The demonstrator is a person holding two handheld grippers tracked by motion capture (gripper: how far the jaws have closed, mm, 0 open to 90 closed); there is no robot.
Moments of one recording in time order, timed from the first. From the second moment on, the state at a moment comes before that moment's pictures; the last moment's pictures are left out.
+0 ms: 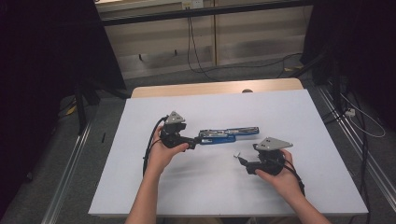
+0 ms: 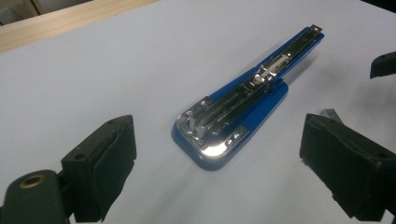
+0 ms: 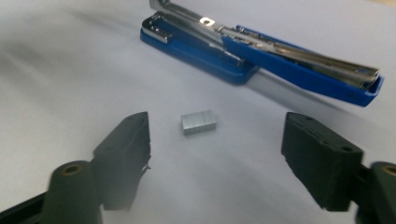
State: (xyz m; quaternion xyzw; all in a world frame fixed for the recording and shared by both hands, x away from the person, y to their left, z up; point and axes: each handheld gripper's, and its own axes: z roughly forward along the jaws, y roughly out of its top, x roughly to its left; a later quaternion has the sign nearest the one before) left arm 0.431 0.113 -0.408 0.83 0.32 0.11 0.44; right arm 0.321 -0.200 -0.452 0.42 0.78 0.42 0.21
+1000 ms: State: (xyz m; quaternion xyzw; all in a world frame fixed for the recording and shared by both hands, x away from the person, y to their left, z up) left arm 0.434 0.114 -0.410 0.83 0.32 0.12 0.44; right arm 0.343 -0.168 -0.466 0.44 0.79 0.38 0.19
